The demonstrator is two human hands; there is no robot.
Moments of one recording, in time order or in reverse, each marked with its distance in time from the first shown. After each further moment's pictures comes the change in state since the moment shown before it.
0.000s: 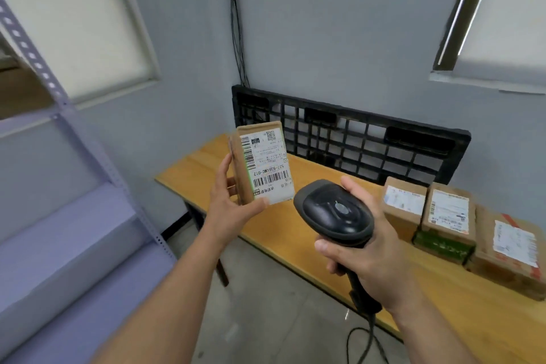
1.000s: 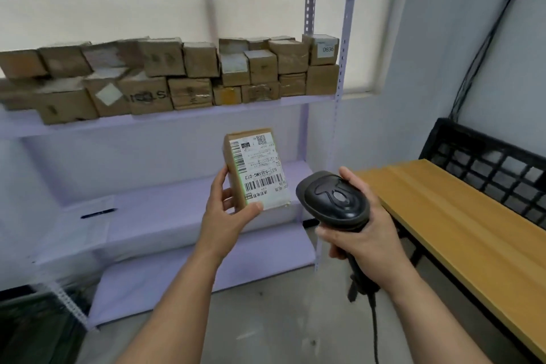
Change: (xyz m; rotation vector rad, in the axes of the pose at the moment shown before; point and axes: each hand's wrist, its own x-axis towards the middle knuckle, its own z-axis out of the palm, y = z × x) left_hand -0.270 -0.025 -0.375 0.022 0.740 -0.142; right_hand -0.074 -0.054 0.375 0.087 -0.629 -0.150
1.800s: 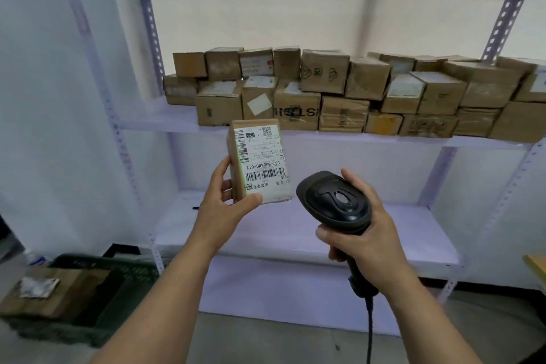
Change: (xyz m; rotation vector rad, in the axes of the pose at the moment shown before) left_hand 0.101 -0.043 -0.262 0.110 0.322 -0.040; right_hand 0.144 0.002 0.267 0.105 -0.340 -0.066
